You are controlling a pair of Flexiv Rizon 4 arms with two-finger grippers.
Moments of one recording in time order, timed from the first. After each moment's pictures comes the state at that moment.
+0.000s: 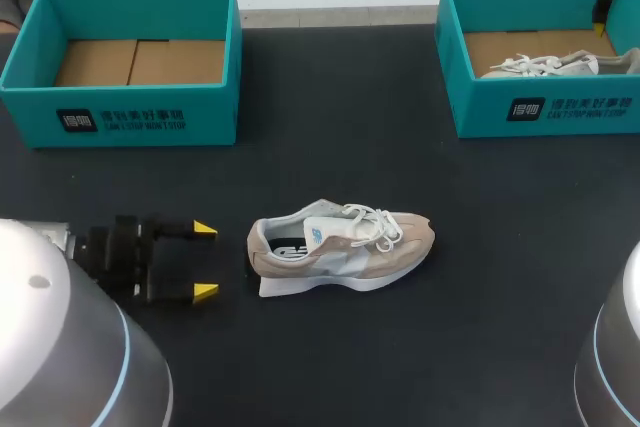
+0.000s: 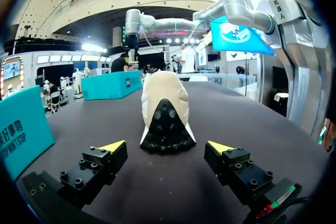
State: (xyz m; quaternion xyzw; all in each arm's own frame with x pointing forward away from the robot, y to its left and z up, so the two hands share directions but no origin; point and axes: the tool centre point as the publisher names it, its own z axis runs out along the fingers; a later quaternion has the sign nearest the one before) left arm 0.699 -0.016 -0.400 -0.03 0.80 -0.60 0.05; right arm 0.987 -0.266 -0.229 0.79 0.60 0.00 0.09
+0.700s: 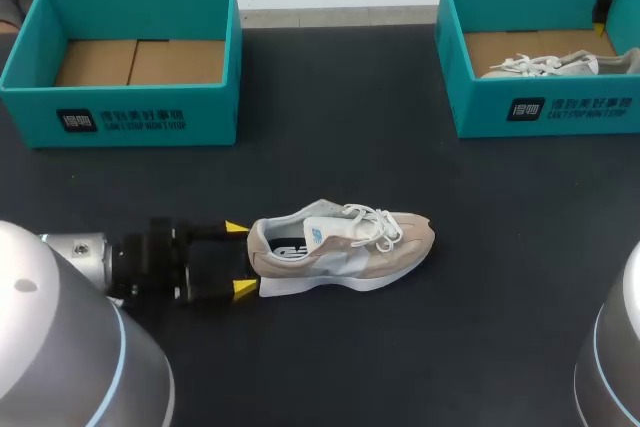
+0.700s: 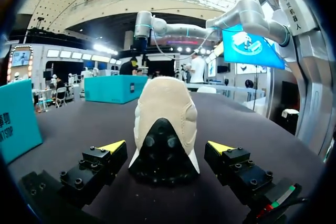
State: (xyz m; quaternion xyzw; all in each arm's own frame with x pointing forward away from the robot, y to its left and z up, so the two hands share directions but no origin) left arm 0.696 -0.068 -0.397 -0.08 0.77 -0.63 0.05; right arm 0.987 -0.266 -0.229 0.79 0.60 0.00 0.09
